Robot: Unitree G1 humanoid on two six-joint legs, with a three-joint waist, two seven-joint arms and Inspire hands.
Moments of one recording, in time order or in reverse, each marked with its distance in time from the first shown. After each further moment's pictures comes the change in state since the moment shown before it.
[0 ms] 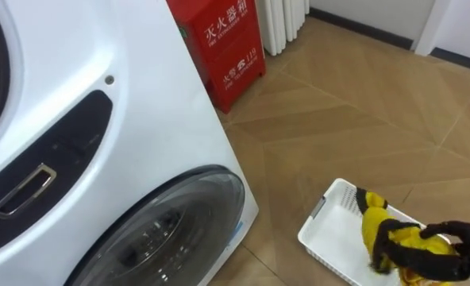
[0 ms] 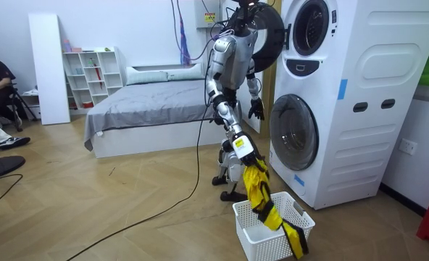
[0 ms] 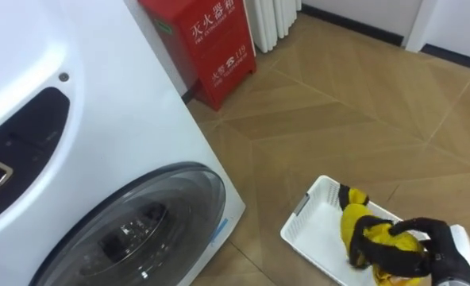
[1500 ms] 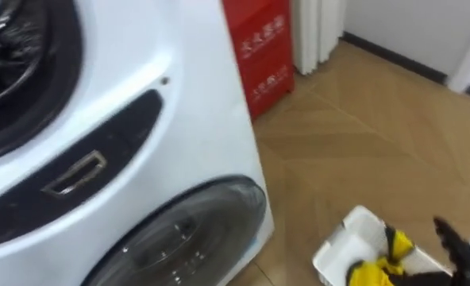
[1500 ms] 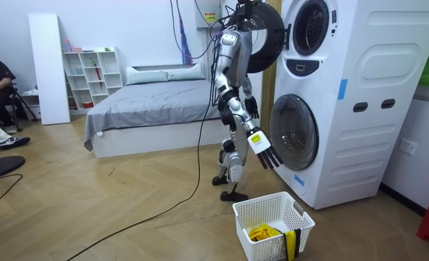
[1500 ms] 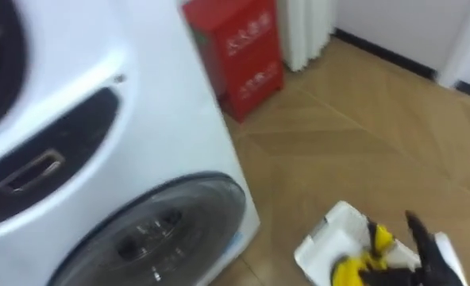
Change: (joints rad) left arm 0.094 0.000 0.055 -0.058 0.031 -0.013 -0.009; right arm 0.086 0.011 0.024 0.139 0.075 0.015 0.125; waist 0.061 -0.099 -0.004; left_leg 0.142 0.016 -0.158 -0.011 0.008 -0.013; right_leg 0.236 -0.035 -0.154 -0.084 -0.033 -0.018
